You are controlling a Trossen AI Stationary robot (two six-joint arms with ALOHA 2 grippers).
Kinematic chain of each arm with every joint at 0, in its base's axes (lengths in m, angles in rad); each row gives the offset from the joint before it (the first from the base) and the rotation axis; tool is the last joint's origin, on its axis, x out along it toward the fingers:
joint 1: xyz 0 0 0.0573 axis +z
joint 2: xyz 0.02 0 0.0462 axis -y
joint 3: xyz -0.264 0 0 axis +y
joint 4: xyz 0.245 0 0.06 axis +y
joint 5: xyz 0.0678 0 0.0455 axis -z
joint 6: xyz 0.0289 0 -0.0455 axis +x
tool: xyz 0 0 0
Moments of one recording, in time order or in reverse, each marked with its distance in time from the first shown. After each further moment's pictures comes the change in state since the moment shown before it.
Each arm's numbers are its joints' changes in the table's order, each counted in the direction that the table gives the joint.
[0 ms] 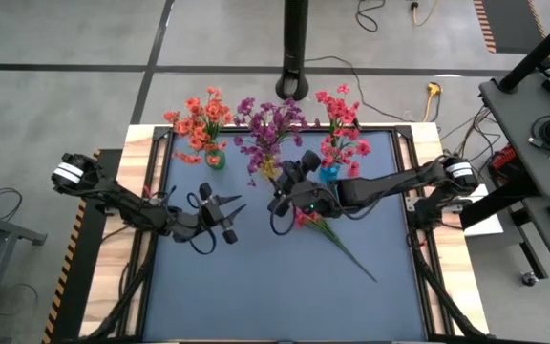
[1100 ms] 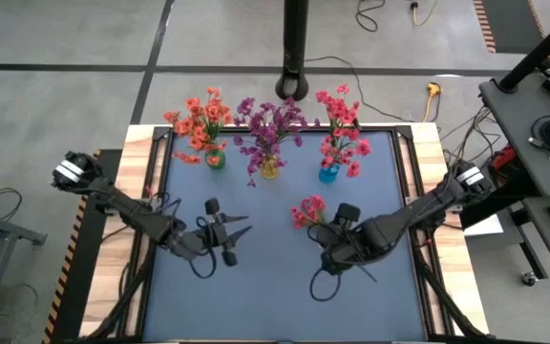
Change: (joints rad) left arm -0.174 0.000 -0.222 0.382 -0.012 -0.037; right arm 0.336 0.060 0.072 0.883 -0.340 0.663
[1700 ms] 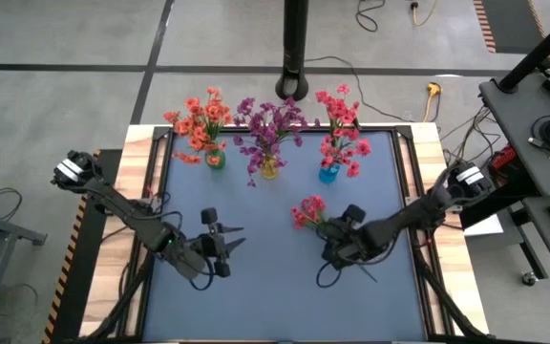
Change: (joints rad) left arm -0.099 0.000 -0.119 0.431 -0.008 -0.253; right arm -0.023 0.000 0.439 -0.452 0.134 0.166
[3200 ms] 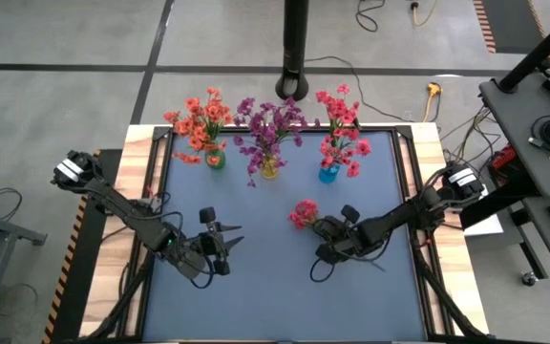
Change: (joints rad) left arm 0.000 0.000 0.035 -0.001 -0.016 -0.056; right arm -0.060 -0.060 0.068 -0.227 -0.034 -0.011
